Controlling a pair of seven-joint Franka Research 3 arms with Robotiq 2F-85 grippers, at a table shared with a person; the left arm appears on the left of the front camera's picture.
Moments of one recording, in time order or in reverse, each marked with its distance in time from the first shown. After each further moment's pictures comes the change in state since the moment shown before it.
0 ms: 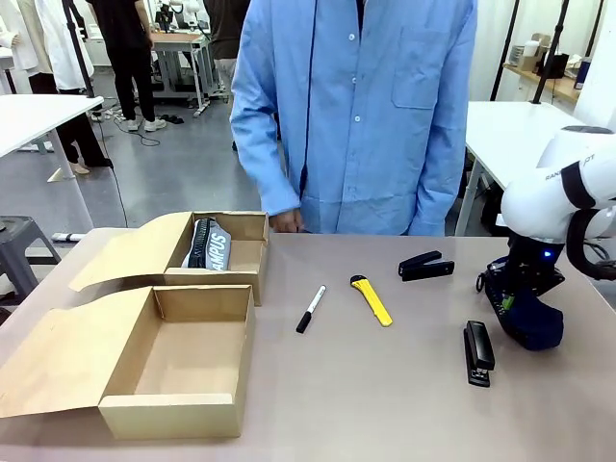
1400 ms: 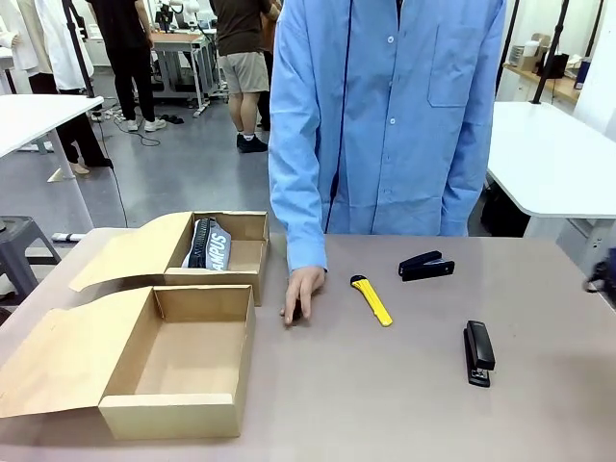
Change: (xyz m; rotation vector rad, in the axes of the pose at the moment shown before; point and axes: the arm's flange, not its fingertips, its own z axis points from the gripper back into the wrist) left arm 0.000 0.000 0.000 -0.001 -0.001 0.000; right arm -0.203 -0.062 0.186 0.033 -0.052 -0.014
